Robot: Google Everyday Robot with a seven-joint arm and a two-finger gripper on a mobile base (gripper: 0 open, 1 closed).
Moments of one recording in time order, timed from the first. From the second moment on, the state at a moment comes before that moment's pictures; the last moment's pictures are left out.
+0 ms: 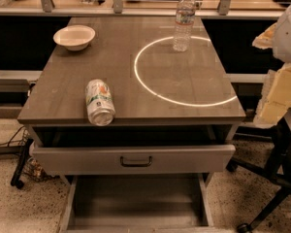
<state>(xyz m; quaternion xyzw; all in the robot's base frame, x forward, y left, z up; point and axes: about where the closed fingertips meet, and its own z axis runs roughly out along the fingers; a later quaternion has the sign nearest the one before) 0.438 -0.217 0.976 -0.60 0.78 -0.03 0.16</state>
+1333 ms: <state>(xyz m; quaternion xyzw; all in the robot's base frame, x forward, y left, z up) 0.627 -0.176 0.975 -0.57 0.76 -0.03 0.32</state>
